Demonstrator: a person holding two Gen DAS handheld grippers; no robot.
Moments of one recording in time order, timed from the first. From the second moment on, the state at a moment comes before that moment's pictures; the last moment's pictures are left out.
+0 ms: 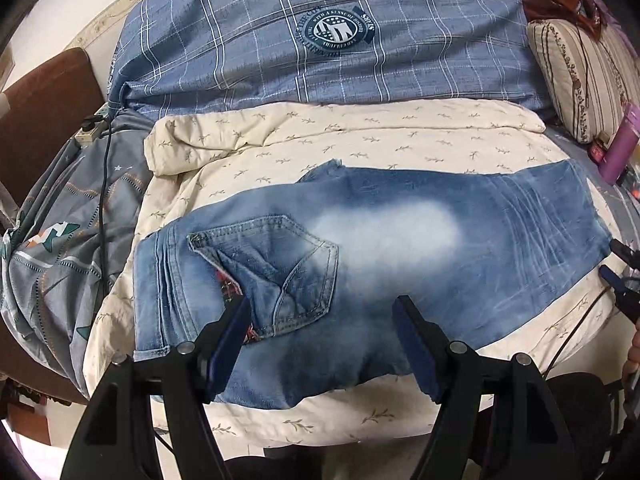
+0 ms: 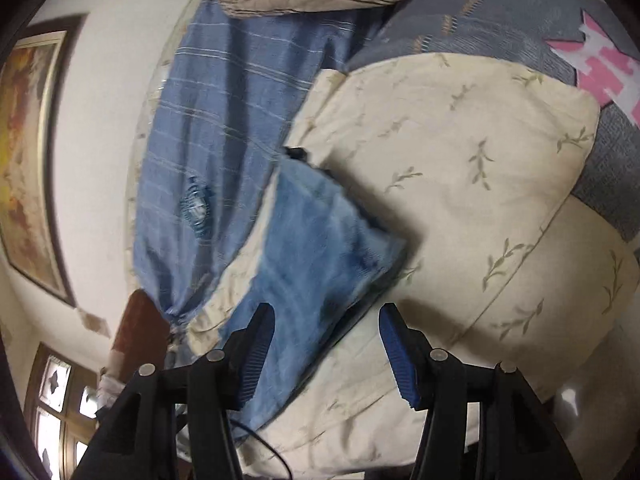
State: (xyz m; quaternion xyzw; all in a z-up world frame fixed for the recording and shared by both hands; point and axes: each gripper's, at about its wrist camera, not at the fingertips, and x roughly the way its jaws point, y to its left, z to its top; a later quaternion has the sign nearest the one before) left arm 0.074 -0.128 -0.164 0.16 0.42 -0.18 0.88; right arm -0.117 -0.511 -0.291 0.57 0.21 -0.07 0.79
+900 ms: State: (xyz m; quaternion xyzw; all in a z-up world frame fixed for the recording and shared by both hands) left arm 0.122 -0.194 -0.173 0.14 0.42 -0.19 0.88; right arm -0.047 -0.511 -0.208 0.43 0.24 -0.10 0.87
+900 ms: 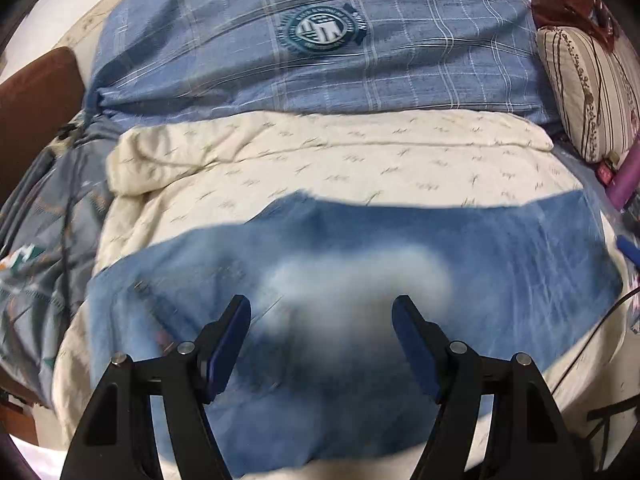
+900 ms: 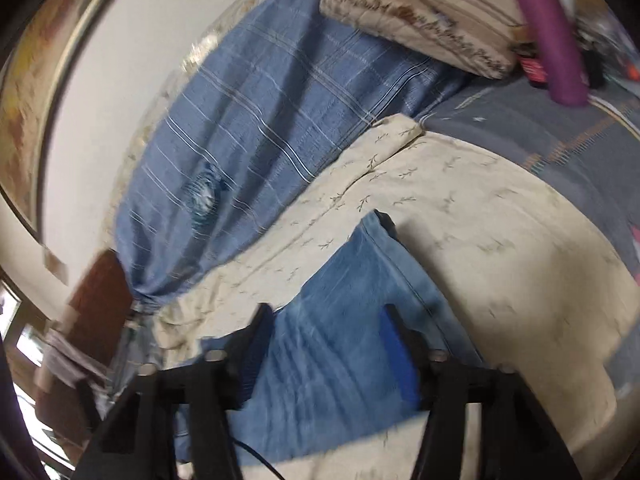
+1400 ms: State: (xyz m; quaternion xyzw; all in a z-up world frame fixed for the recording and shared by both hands) left arm 0.198 -0.298 -0.222 0.19 0.43 -0.16 0.87; right arm 0.049 -0.539 -0.257 0.43 0.33 -0.13 0.83
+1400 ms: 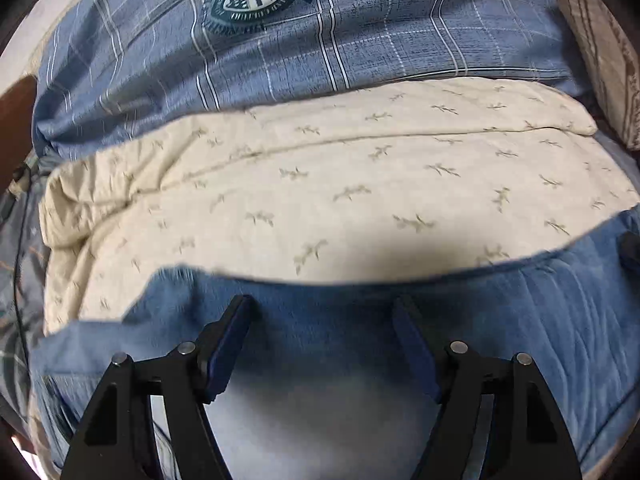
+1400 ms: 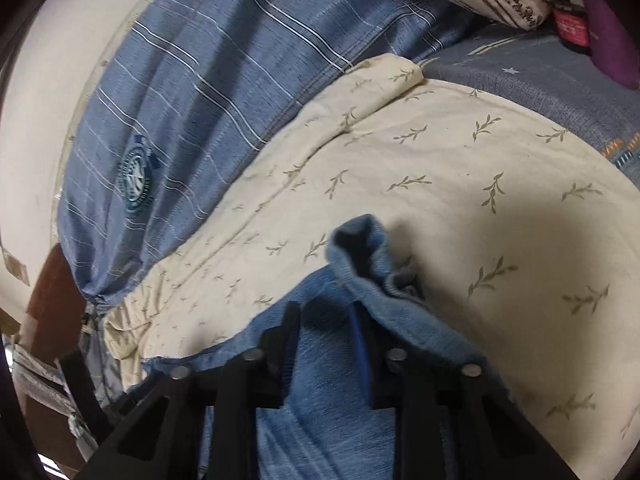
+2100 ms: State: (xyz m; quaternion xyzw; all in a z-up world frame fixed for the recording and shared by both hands) left arm 0.089 -0.223 -0.185 0.19 0.38 -0.22 0.88; right arm -0.129 -0.517 -0.254 0.53 0.22 -0.09 0.81
